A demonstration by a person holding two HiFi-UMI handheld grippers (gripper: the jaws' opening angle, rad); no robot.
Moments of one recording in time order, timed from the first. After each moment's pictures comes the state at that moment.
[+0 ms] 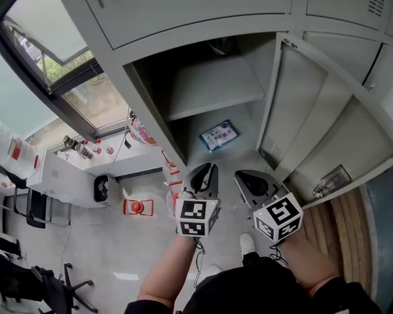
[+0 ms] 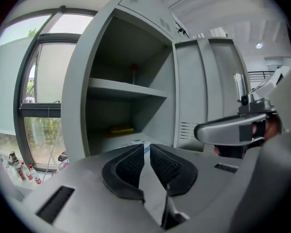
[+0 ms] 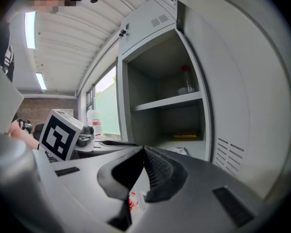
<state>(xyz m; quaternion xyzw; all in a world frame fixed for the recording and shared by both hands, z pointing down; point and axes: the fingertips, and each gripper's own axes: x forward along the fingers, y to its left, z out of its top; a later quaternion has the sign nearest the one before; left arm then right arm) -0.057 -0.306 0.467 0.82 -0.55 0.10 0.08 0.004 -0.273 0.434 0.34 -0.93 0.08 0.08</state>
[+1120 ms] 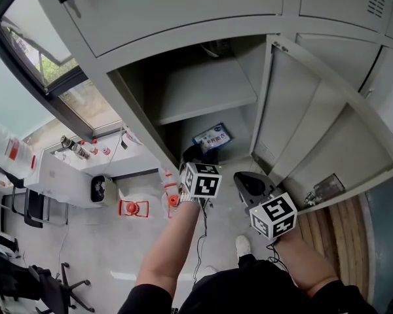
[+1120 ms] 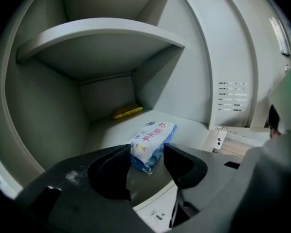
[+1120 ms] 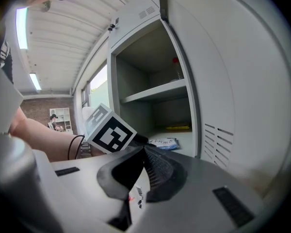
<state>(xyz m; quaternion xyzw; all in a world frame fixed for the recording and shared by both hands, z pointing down) -0.058 -0.404 0.532 0.76 -0.58 0.27 0.10 0.027 -0.295 0.464 0.36 -0.92 0.11 0.10</state>
